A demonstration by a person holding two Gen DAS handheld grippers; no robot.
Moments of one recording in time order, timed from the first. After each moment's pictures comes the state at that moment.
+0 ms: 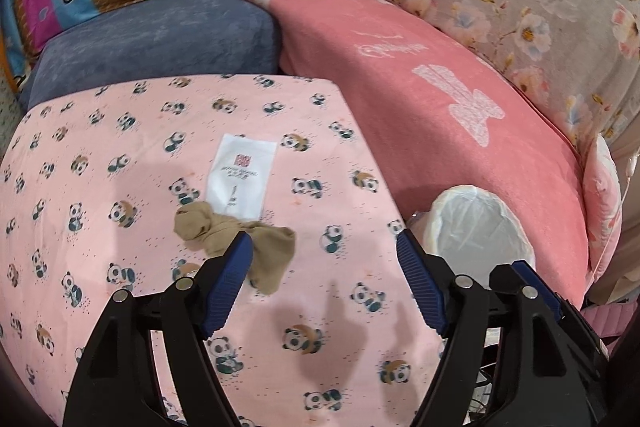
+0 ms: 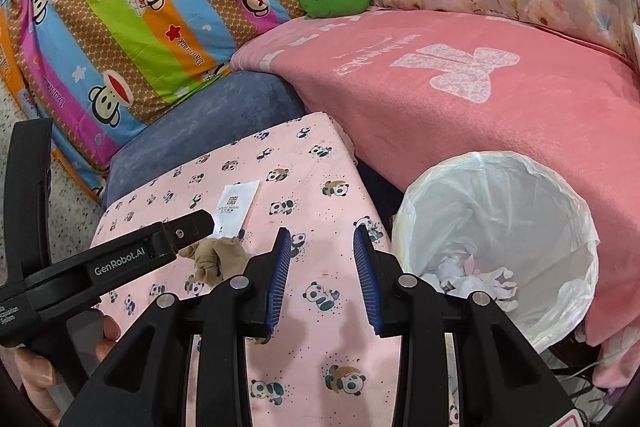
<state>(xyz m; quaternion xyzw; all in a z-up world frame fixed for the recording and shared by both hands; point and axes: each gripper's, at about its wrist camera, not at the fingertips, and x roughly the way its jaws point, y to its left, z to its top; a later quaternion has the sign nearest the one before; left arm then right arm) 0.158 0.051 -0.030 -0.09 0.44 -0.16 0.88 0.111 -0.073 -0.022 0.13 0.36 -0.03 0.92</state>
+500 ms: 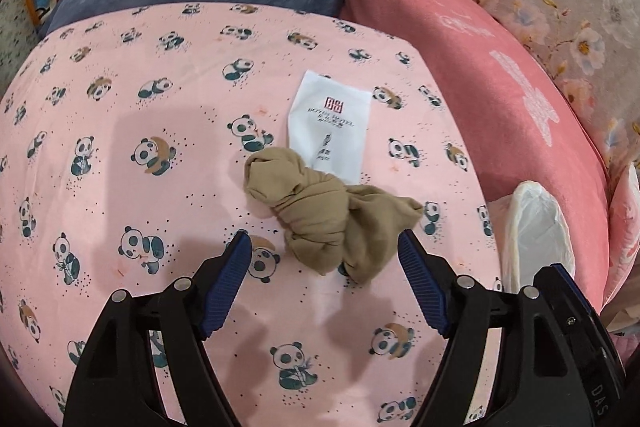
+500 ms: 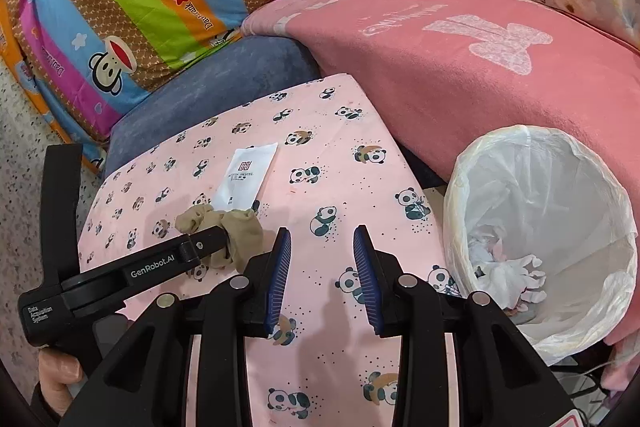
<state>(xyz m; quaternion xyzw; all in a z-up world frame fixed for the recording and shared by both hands) 0.183 0.098 -0.094 -0.14 0.50 -0.11 0.85 0.144 -0.039 -0.059 0.12 0.40 -0.01 0.91</state>
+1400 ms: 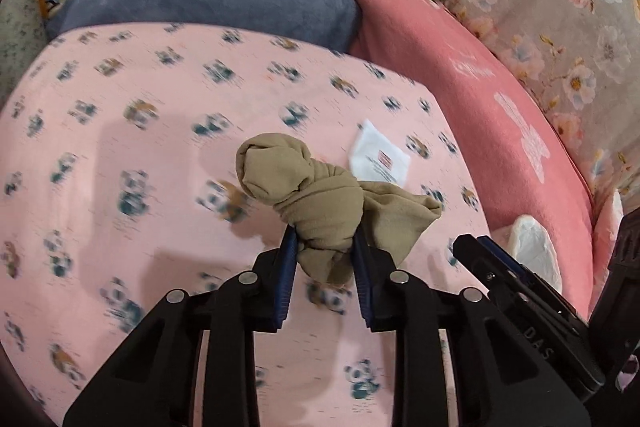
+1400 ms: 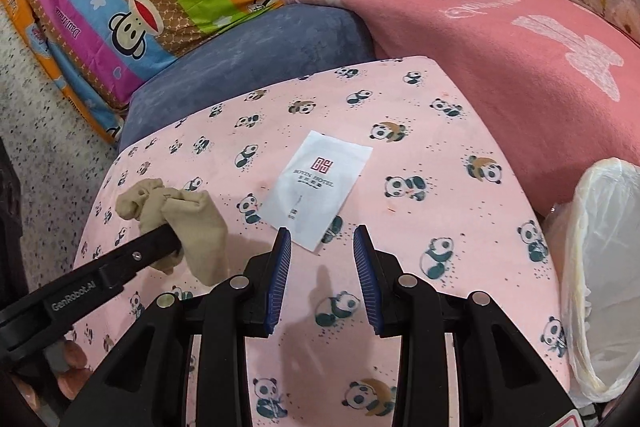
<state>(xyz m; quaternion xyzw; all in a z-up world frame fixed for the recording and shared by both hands) 0.191 0.174 -0.076 -0.17 0.46 -0.11 0.87 0.233 0.038 -0.087 0.10 0.44 0.05 0.89</state>
